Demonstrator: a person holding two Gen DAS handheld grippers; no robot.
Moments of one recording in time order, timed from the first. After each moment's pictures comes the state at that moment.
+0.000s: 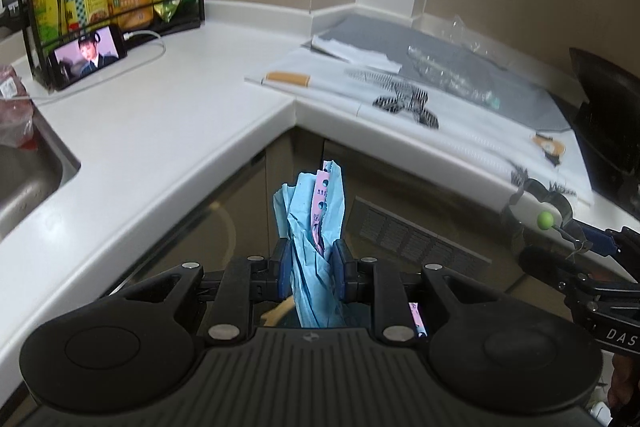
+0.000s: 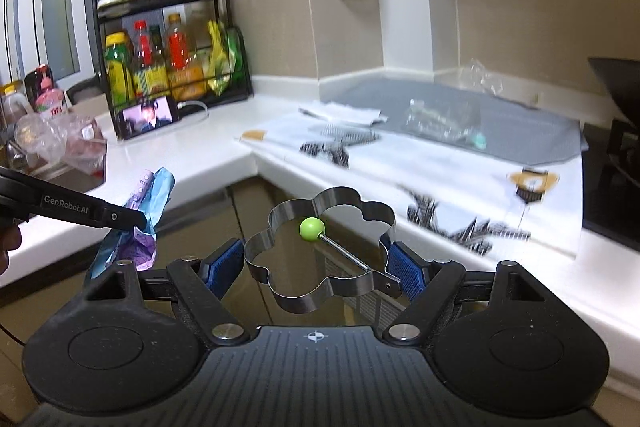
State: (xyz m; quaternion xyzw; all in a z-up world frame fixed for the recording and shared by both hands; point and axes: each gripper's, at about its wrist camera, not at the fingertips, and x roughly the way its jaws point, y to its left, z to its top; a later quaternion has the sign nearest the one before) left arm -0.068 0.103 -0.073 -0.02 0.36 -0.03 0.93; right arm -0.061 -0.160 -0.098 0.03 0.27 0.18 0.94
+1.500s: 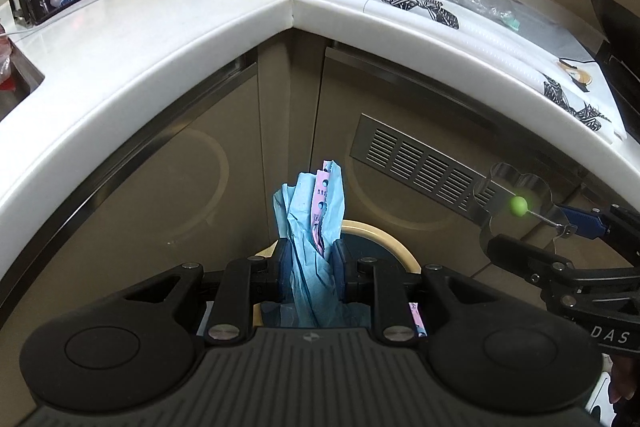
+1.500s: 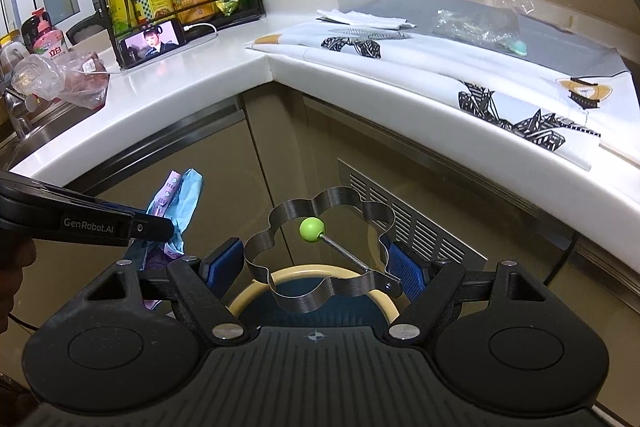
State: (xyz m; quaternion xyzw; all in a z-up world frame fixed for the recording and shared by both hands) left arm -0.052 0.095 -0.147 -0.02 0.43 -0.02 0.90; right arm -0.041 -0.136 -0.148 0.03 0.37 0.20 0.91
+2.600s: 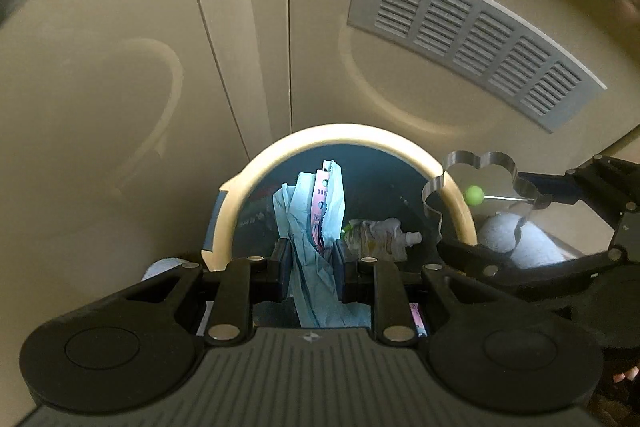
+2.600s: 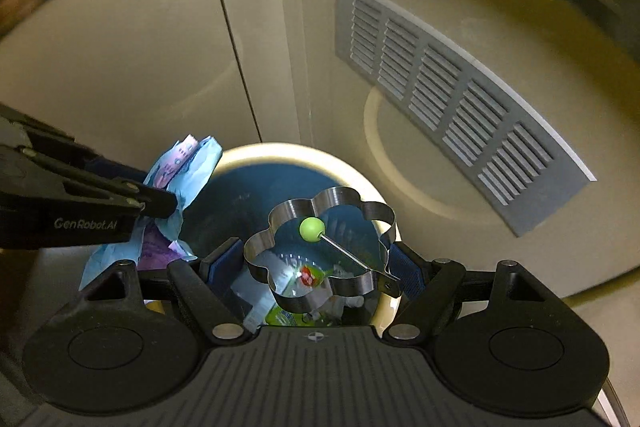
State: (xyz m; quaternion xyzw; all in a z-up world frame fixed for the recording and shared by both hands) left arm 0.028 0.079 -0.294 0.03 0.56 -0.05 0.83; right arm 0.027 -0.092 -0.294 -0.07 0.52 0.20 0.83
